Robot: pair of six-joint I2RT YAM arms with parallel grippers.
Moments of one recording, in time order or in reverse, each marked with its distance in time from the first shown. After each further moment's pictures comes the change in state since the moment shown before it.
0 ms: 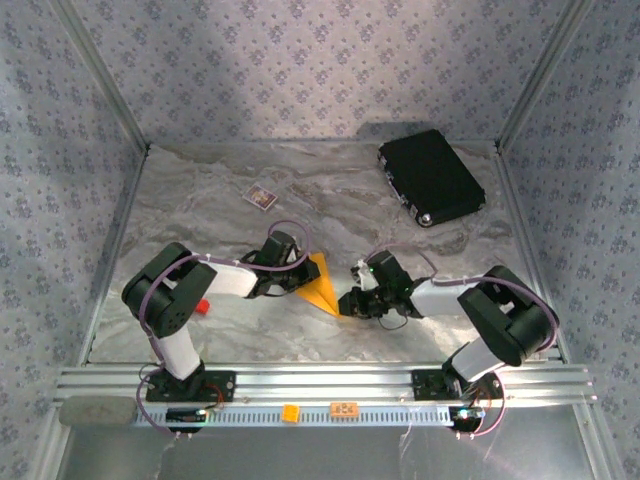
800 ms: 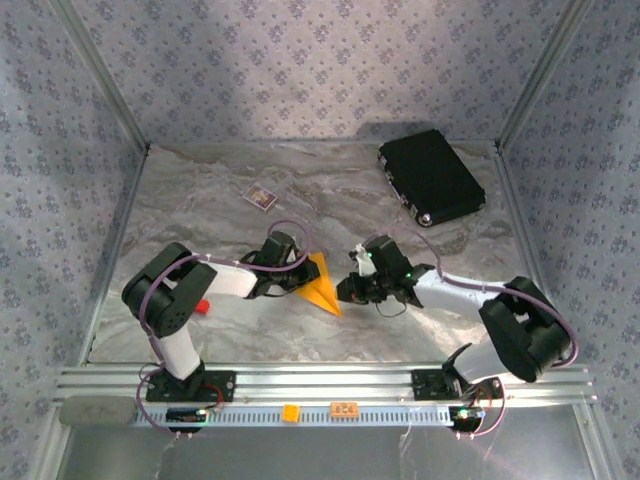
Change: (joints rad) left arm 0.000 0.000 -0.008 0.017 0.003 0.000; right arm 0.000 -0.087 0.165 -0.213 0.051 -0.043
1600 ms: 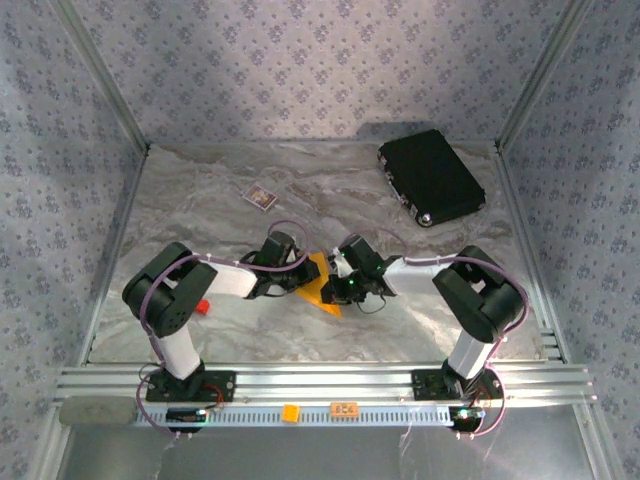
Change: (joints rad) left arm 0.000 0.004 -0.002 0.010 0.003 0.000; right arm 0.072 0.280 0.129 0.024 0.029 -0.016
